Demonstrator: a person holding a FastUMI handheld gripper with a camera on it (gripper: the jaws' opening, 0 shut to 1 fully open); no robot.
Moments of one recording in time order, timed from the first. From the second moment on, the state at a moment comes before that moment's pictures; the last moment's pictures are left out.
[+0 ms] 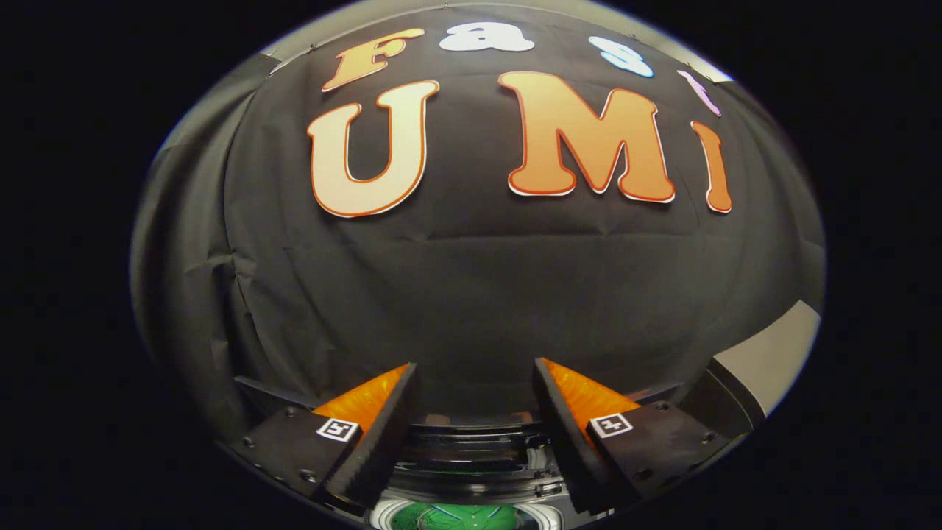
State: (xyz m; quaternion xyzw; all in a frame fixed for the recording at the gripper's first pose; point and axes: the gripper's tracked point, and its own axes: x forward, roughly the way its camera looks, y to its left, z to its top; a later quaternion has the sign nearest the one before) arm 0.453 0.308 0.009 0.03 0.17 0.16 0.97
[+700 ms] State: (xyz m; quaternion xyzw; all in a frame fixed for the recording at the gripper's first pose) arm 0.358 0.279 0.008 0.02 0.13 0.18 0.97
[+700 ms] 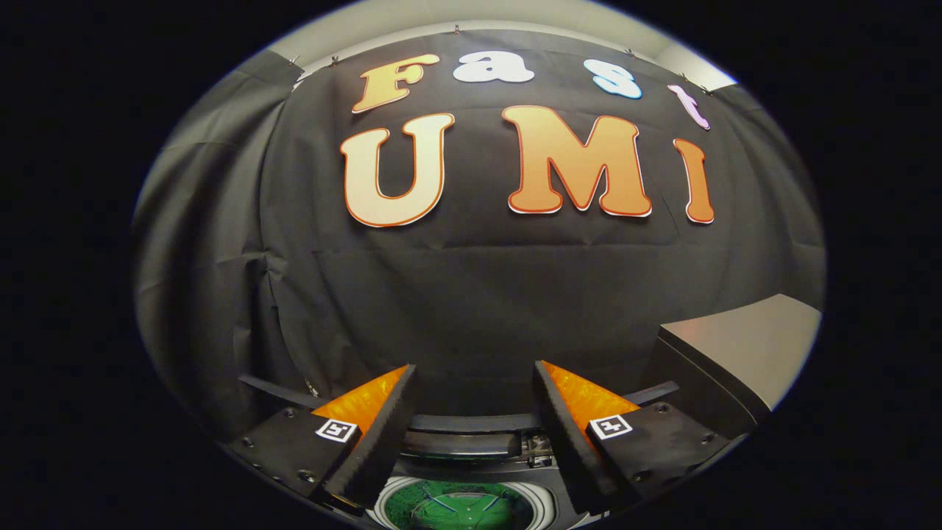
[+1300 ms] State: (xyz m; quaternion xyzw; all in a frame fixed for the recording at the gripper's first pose) arm 0.280 0.253 -0.059 0.03 0.21 0.19 0.96
